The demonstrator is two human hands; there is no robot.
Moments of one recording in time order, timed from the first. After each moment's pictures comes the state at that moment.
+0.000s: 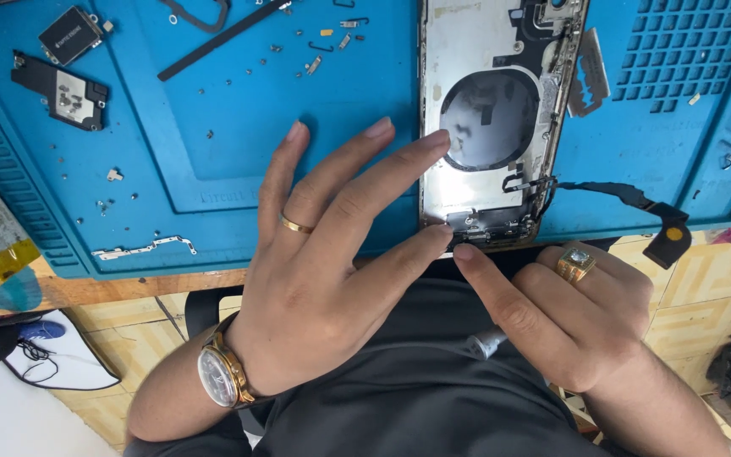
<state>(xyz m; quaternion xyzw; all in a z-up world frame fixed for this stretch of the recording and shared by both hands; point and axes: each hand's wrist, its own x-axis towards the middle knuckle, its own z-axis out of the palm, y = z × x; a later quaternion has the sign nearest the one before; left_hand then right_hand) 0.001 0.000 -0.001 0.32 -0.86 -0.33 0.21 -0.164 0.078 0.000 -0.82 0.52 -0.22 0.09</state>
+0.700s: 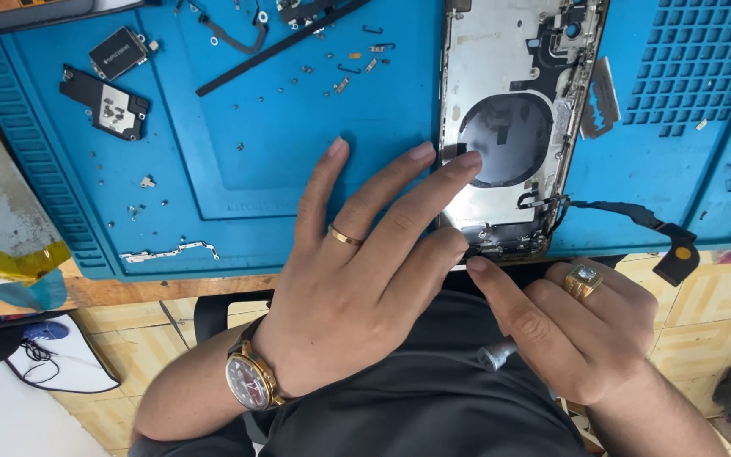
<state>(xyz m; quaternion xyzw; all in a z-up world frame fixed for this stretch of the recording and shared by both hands) -0.001 -0.001 -0.002 0.31 -0.89 -0.28 0.18 -0.157 0.076 0.000 -0.81 0.53 -0.23 0.08</state>
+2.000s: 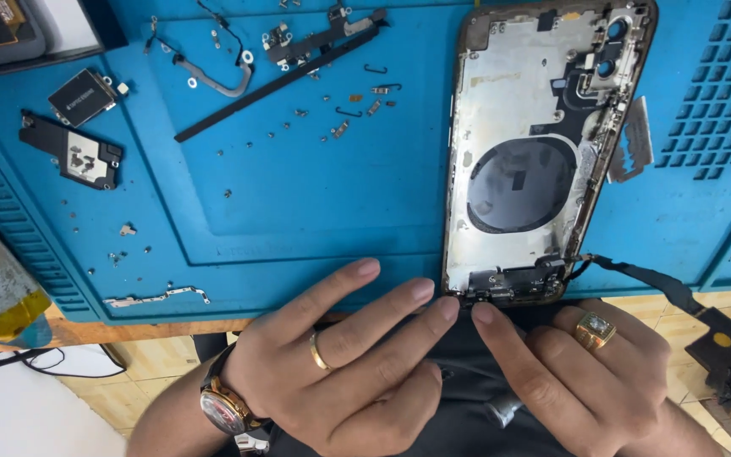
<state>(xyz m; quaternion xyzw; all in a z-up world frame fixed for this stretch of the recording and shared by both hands) 0.018 -0.013 -0.017 0.20 -0.91 -0.27 0.26 -0.167 0.068 -0.006 -0.82 0.53 -0.16 0.16</state>
